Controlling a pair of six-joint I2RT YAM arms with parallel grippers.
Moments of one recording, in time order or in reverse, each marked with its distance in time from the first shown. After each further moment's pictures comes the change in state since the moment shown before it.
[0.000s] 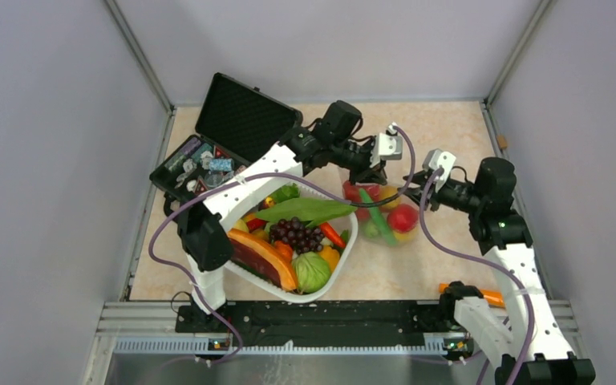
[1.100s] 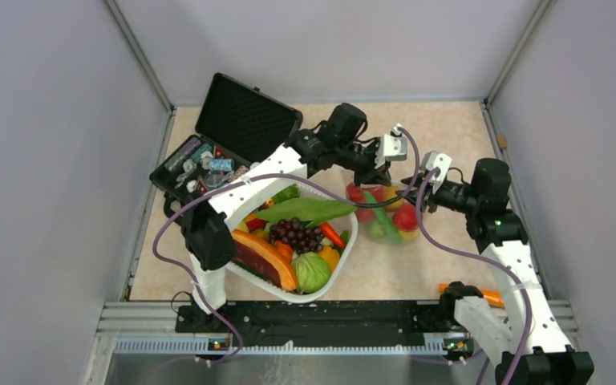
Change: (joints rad) left arm -0.019 0.018 0.000 0.039 -0.016 -0.037; right arm 0.000 0.035 -0.035 0.006 -0.020 -0.019
